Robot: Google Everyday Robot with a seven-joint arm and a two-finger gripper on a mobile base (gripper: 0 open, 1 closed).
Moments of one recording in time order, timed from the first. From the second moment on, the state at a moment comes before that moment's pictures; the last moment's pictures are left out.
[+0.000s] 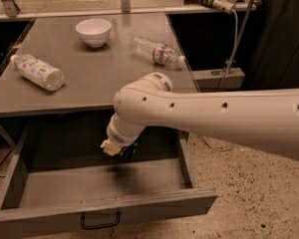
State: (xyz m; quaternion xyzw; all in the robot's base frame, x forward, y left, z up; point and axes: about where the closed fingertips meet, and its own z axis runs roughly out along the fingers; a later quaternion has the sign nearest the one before) arm 0.527 0.102 0.702 -0.55 0.80 0.09 0.22
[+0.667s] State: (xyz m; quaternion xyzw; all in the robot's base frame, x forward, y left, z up) arm 0.520 0.079 0.744 -0.56 0.80 0.06 0.20
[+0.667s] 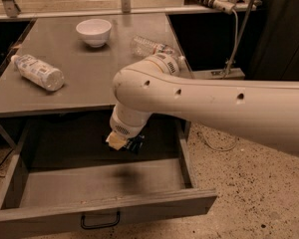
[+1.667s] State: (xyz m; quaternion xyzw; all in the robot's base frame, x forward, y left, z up) arm 0.517 0.052 0.803 -0.56 0.80 0.02 0.21
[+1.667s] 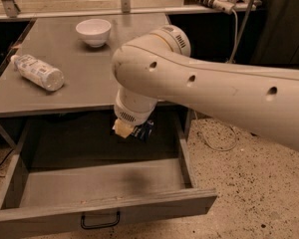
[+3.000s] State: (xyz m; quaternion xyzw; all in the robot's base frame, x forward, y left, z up) arm 0.556 0.057 0.868 -0.56 0.78 -0.03 0.27
